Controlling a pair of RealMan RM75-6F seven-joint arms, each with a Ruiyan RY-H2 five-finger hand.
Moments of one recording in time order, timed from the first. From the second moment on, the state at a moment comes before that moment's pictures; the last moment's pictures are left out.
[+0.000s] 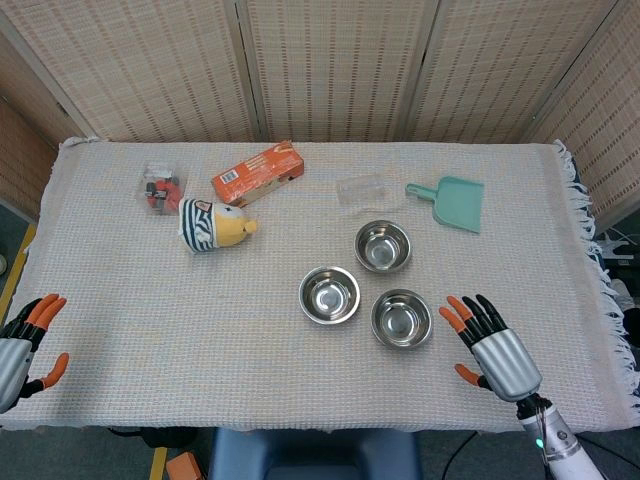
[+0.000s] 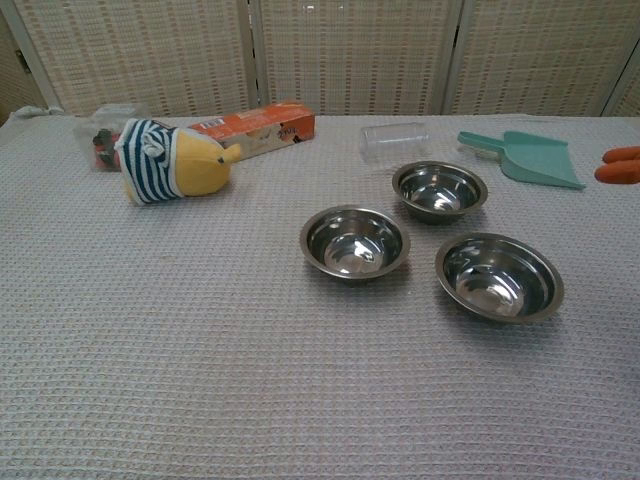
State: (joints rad) left arm -0.12 -1.02 0.00 -1.54 1.58 1.45 -0.21; right arm 0.22 -1.31 -0.04 -1.50 -1.77 1.41 -0.16
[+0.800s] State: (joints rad) left arm -0.12 -1.00 0.02 -1.53 1.59 1.45 -0.25; right arm 0.36 -1.58 0.00 -1.29 -1.68 1.17 -0.37
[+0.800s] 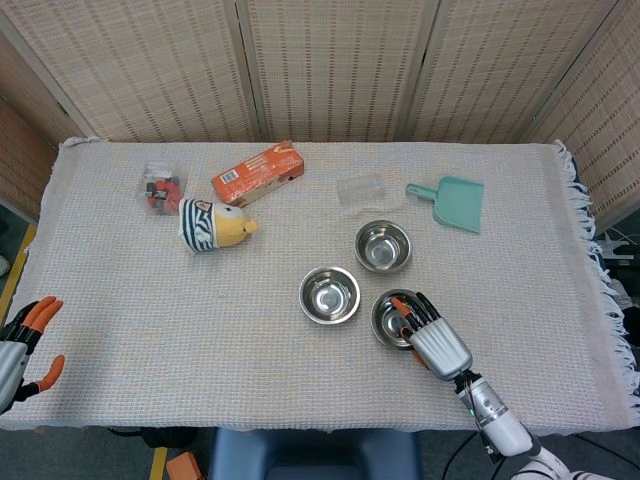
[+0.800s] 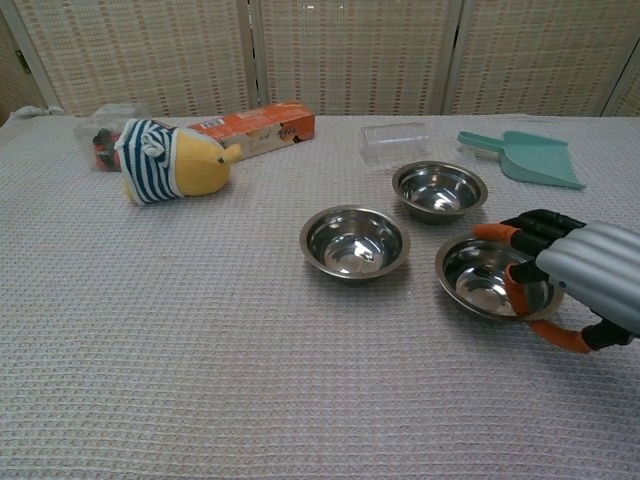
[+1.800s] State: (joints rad) left arm -0.12 -0.99 0.02 -1.52 1.57 1.43 -0.32; right arm 0.56 -1.74 0.18 -1.37 -1.65 1.16 -0.51
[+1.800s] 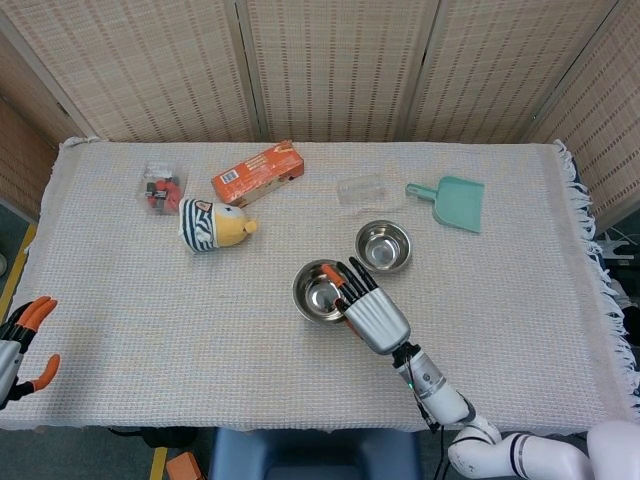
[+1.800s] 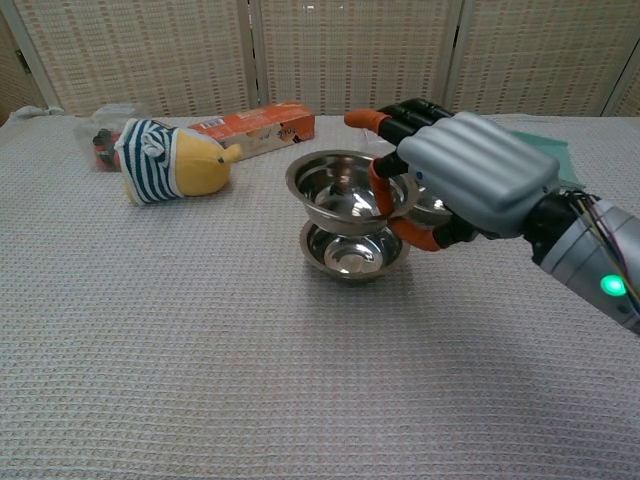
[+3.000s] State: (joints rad) left arm -0.13 -0.99 0.02 -1.51 1.57 1.41 -0.35; right arm 0.62 -1.73 0.26 -1.18 -1.27 1.06 -0.68
